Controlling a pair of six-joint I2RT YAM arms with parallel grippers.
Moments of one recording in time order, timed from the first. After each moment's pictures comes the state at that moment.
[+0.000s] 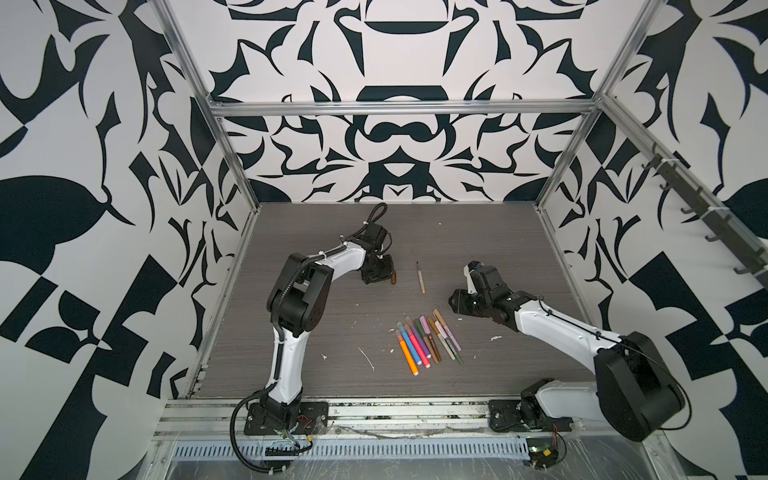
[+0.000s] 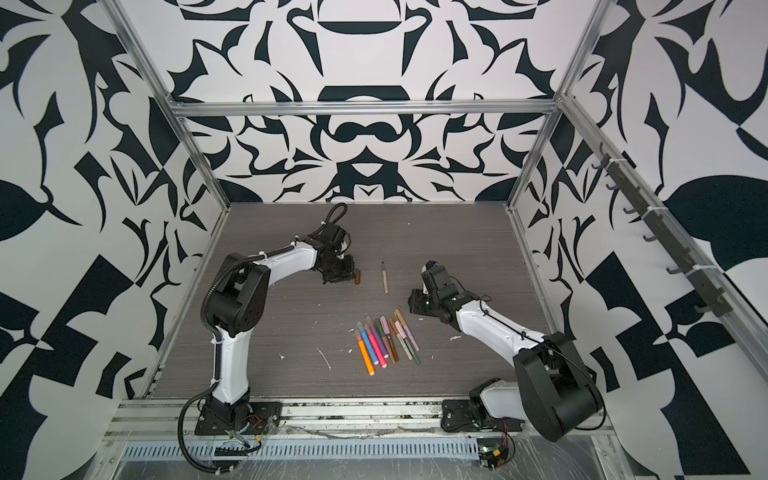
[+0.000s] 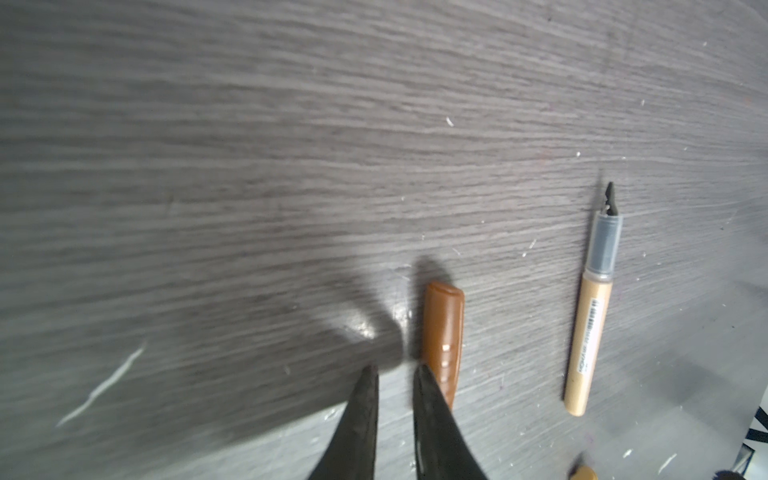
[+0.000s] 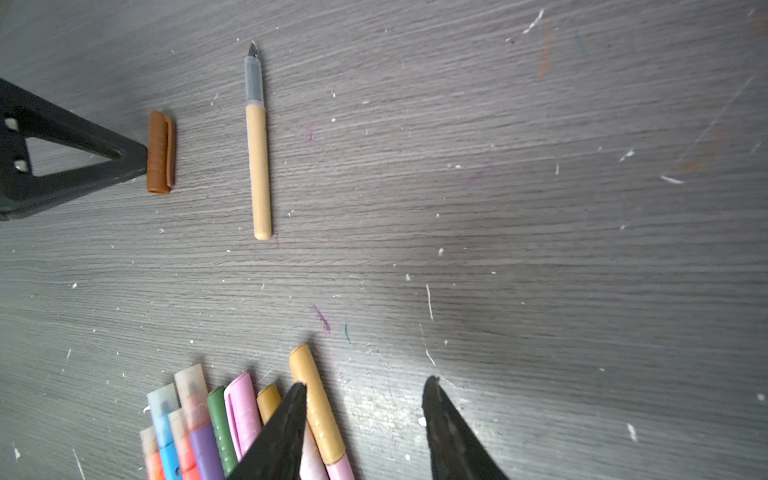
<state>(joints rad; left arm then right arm) -0.52 2.10 1.47 -0.55 0.26 -0.59 0.43 1.31 0.65 -0.28 -0.09 0.54</state>
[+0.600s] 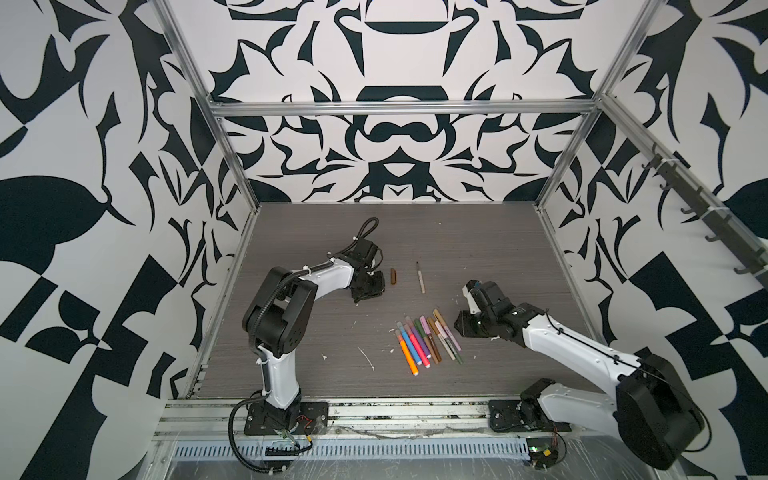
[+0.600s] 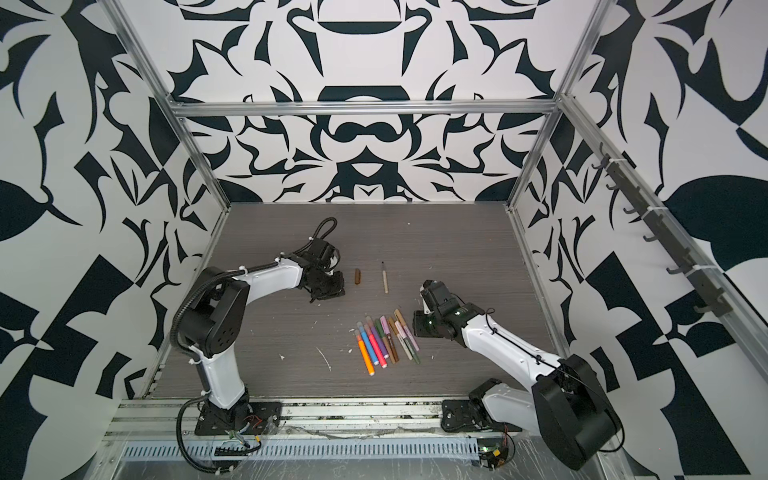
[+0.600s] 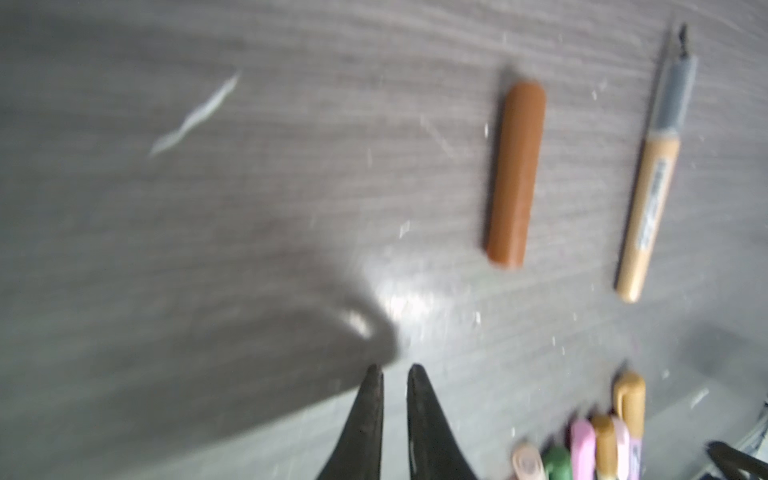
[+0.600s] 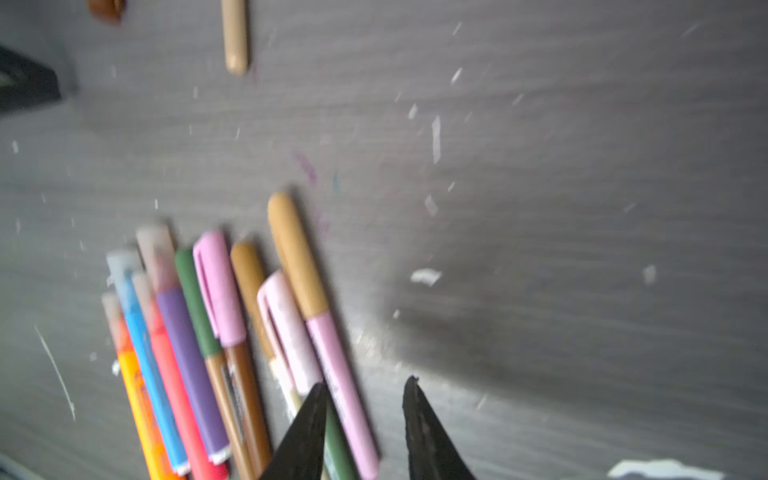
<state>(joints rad) -0.53 1.84 1.12 -0.44 0.27 -0.60 0.55 1.17 0.57 -0.50 -0.13 0.52</state>
